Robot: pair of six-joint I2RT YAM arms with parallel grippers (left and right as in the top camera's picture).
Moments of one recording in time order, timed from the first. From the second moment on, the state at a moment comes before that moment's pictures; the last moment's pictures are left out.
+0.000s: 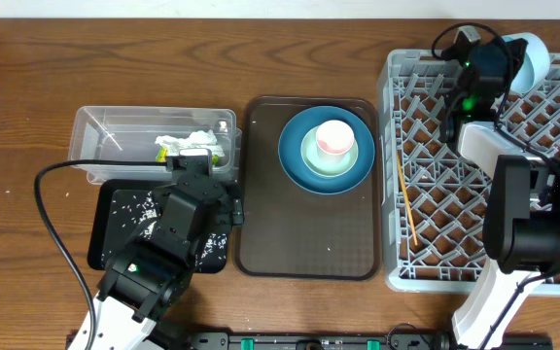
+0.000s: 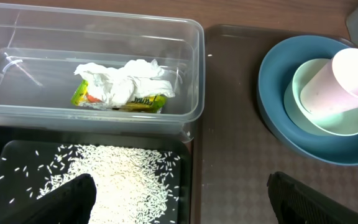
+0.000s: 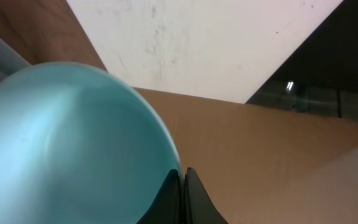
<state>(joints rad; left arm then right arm) -0.50 0.89 0.81 -0.72 -0.32 -0.44 -0.03 2.05 1.23 0.73 0.76 -1.59</state>
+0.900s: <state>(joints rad) -0.50 0.89 0.81 -0.72 -0.30 -0.44 0.12 2.05 1.24 0.46 0.89 -1.33</state>
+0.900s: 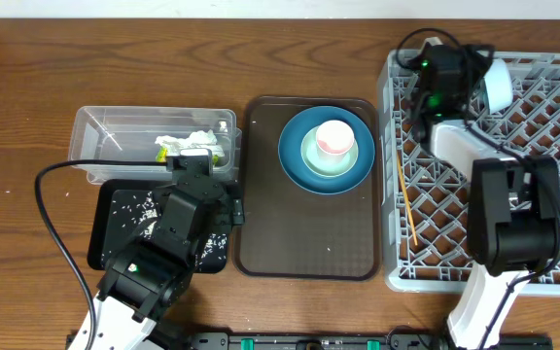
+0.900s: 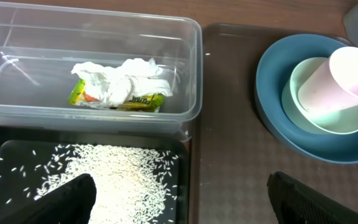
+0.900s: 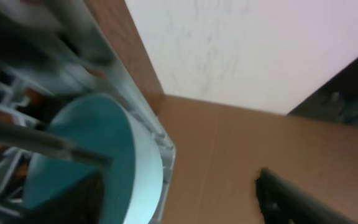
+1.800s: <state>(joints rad) -0.50 0.89 0.81 -0.71 -0.29 -0.44 0.26 1.82 1.24 0.11 1.06 -0.73</state>
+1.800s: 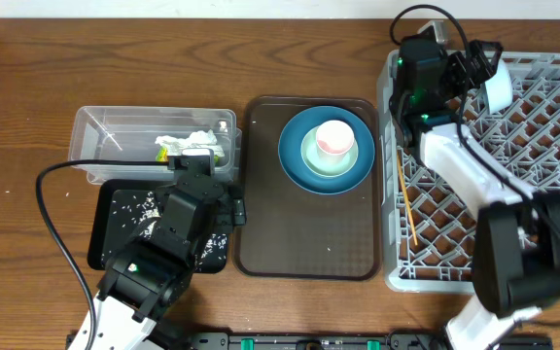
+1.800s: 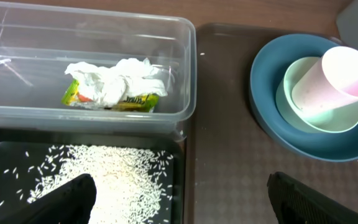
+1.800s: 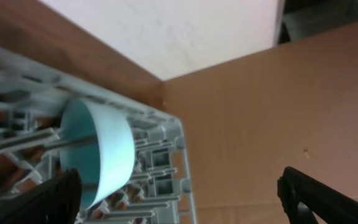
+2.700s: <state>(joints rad) -0.50 0.89 0.81 -0.71 -0.29 -0.44 0.46 1.55 1.23 -0.57 -0.27 0.18</state>
